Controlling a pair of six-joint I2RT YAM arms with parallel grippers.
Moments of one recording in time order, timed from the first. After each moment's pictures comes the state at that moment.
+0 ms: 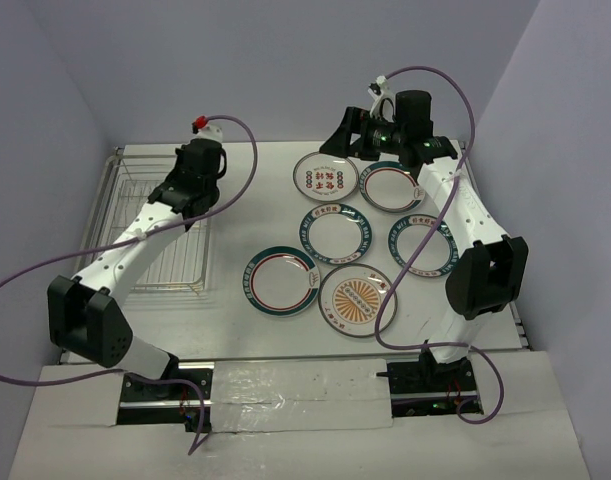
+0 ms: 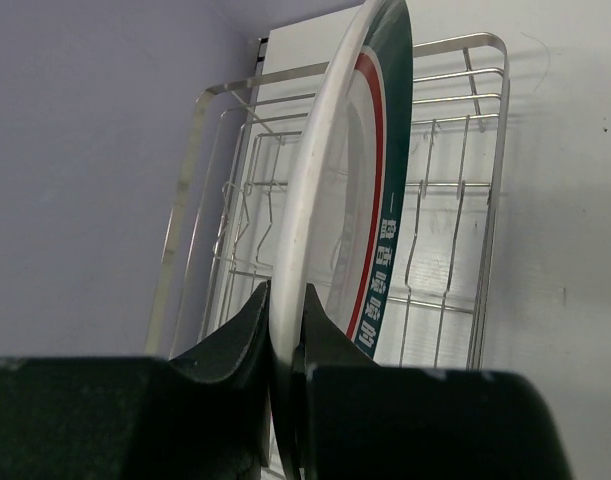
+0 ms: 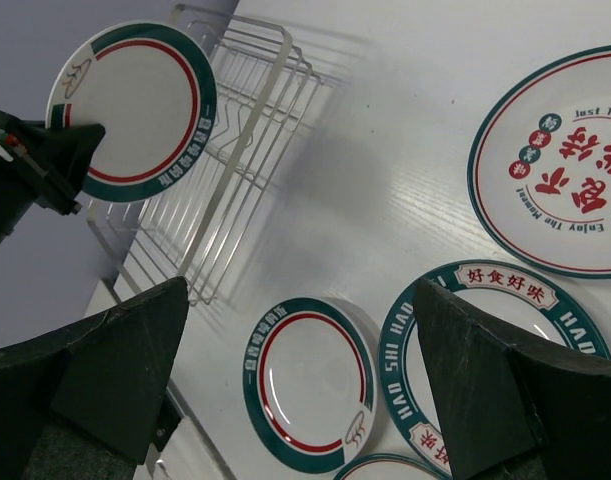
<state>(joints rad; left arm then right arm) -0.43 1.47 1.32 -0.40 -0.81 0.19 0.21 1.72 1.69 -0.43 -0.64 0.40</state>
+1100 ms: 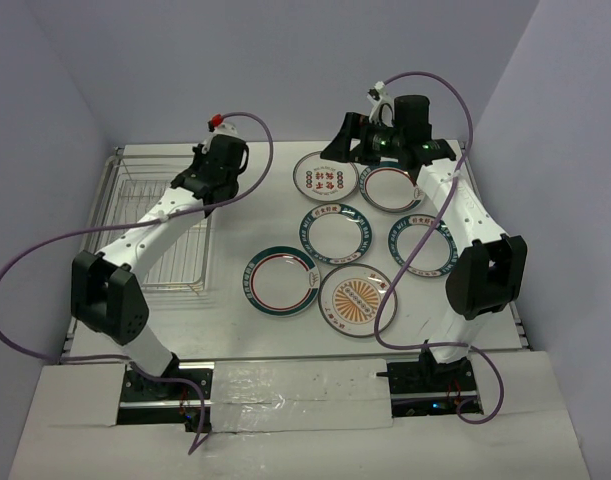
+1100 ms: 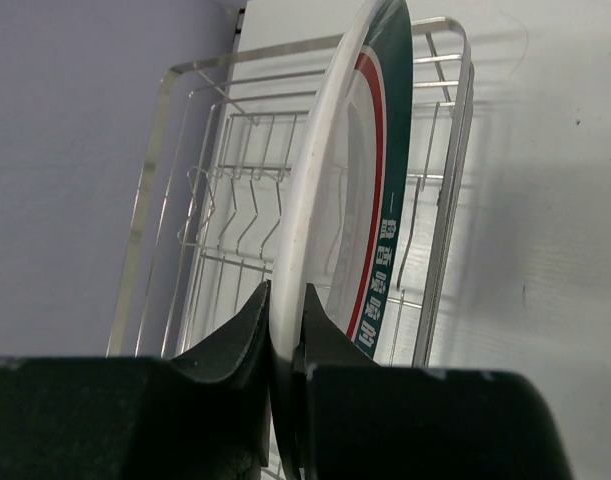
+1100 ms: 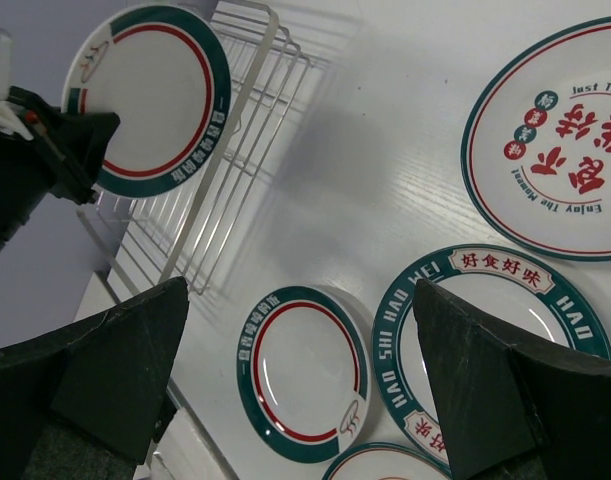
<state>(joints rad) -0.49 1.63 1.46 -0.51 -0.88 0.06 0.21 1.72 1.66 -0.44 -0.64 0.38</state>
